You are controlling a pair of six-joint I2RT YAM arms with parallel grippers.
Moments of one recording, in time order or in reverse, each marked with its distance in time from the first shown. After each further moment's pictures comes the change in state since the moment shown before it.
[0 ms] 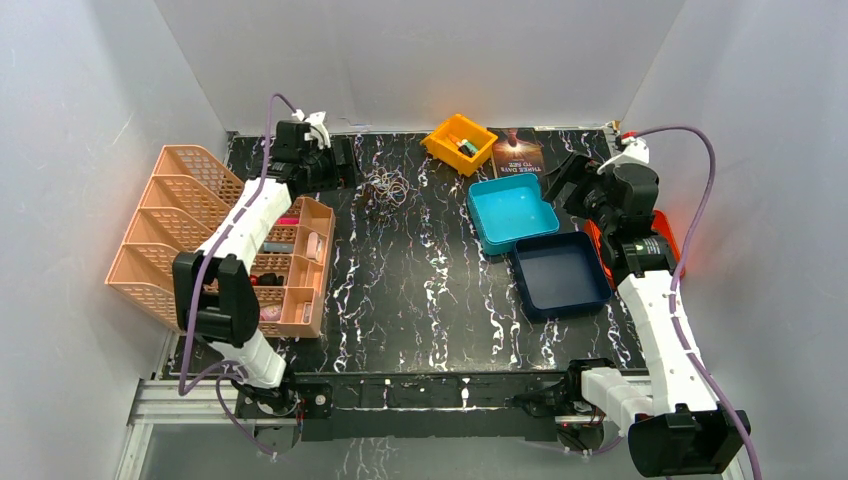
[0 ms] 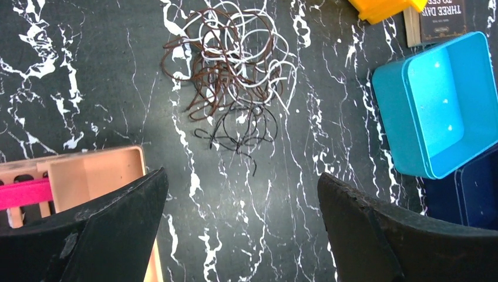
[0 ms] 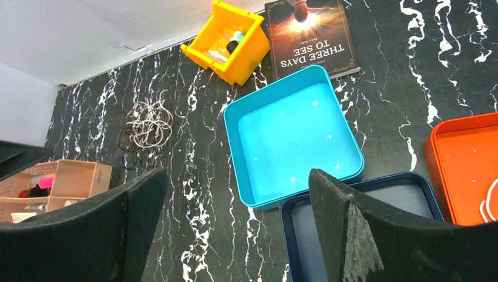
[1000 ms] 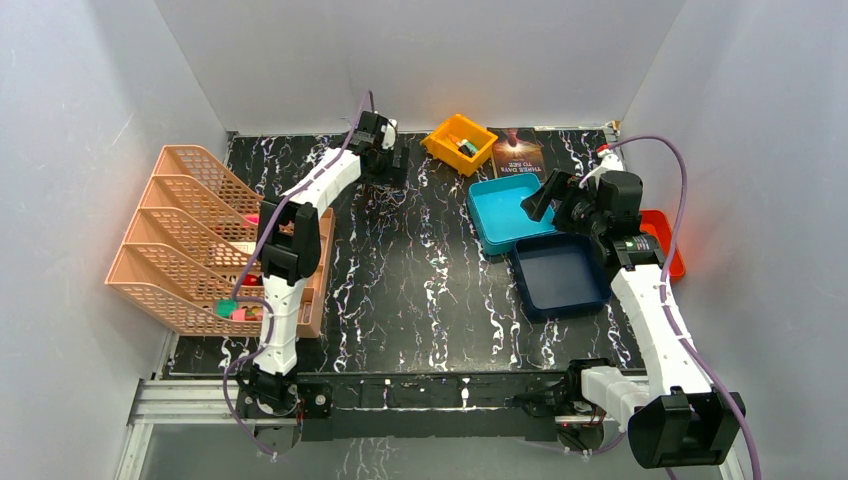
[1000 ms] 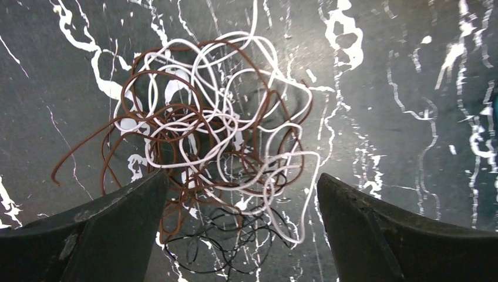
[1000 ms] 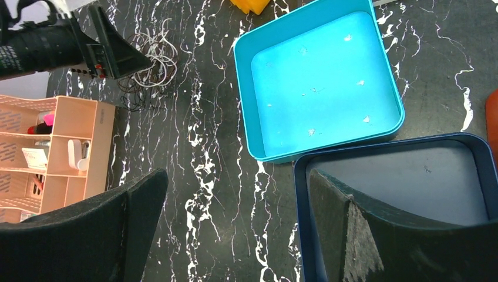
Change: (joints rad) left arm -0.200 0.642 0.612 -0.203 -0.248 0.130; right arm 0.000 0.041 -0.074 -0.051 -0.169 -0.016
